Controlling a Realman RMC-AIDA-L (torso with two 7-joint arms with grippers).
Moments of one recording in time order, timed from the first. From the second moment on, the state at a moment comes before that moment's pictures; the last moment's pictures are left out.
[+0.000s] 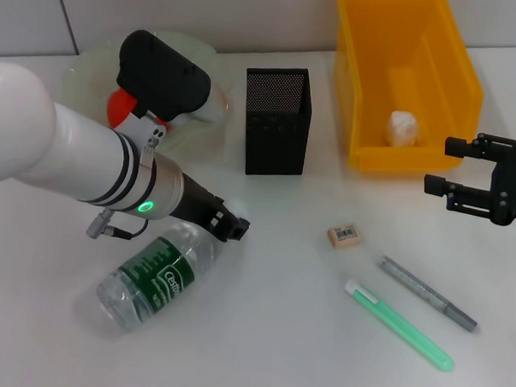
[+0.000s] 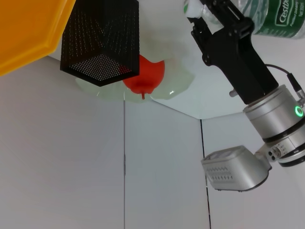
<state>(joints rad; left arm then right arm) -0.67 -2.08 1.82 1.07 2.41 0.97 -2.70 0.36 2.04 -0.53 -0.80 -1.96 -1.61 1.19</state>
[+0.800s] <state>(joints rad) -0.63 -2.08 1.85 1.21 2.47 0.98 -2.70 0.35 2.04 -0.53 -0.80 -1.96 -1.60 1.19</state>
